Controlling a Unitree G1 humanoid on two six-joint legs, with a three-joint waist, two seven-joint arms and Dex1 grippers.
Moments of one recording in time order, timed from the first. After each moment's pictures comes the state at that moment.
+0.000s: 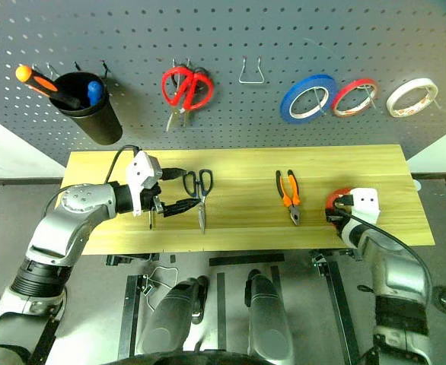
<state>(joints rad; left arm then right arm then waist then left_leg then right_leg) -0.40 0.54 -0.10 -0.16 -0.32 0.47 -0.91 -0.11 -0.49 -0.39 -0.08 0.35 0.73 0.38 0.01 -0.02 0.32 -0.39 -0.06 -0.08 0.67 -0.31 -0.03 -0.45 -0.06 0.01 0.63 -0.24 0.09</state>
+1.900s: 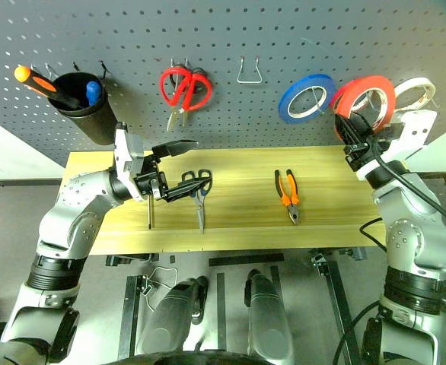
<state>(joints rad) -0.44 0.43 -0.02 -0.18 -0.48 0.28 -0.98 -0.37 -0.51 -0.40 -0.11 0.61 0.41 0.46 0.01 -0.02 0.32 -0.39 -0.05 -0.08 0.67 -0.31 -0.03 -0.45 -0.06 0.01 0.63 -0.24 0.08</state>
